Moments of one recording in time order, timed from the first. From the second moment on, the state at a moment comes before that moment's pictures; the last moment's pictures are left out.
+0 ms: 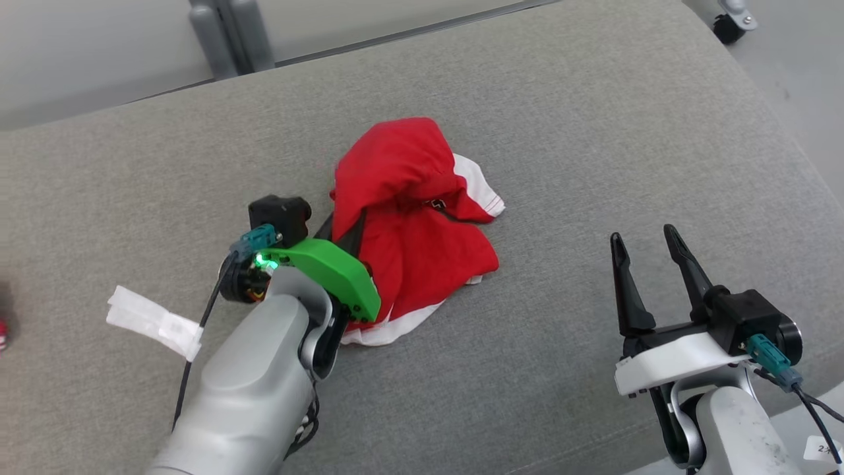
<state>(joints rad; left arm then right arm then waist) -0.73 0.05 -0.68 0.84 -0.79 -0.06 -0.25 -0.15 -0.05 0.06 0.16 0.12 0.13 -0.26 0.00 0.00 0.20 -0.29</state>
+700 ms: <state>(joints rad) -0.39 0.14 -0.36 0.40 -0.52 -0.07 -0.26 -0.11 -0.05 -0.02 0.15 0.09 0.13 -0.26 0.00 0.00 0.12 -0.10</state>
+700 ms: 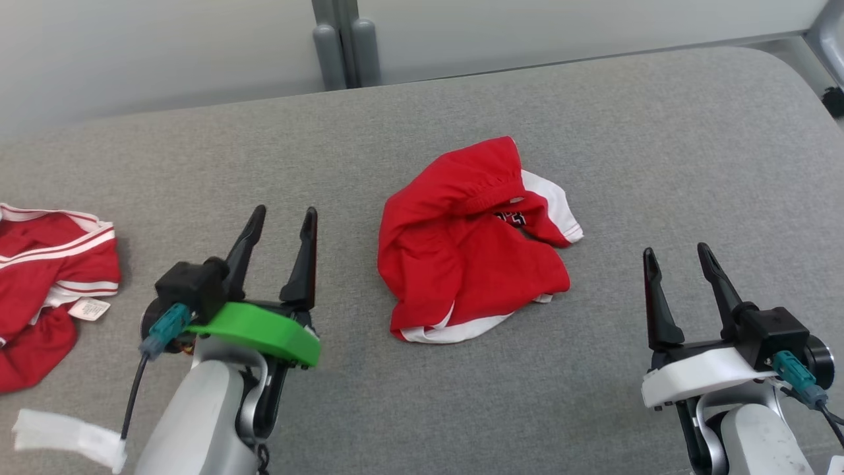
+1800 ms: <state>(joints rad) -0.07 0.05 -0.11 0.25 -0.22 -0.13 -0.26 -0.01 -0.05 -0.09 0.20 0.06 0.13 -0.26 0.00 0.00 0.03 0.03</state>
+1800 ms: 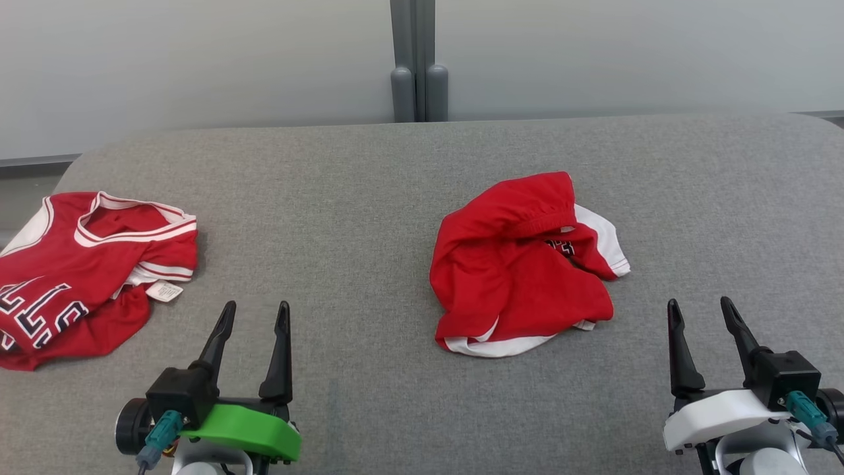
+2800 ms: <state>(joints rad) -0.63 0.05 -0.89 0.73 -0.44 -0.02 -0.07 -0.10 -0.05 0.06 0.17 0.11 0.13 -0.26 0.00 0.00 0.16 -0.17</state>
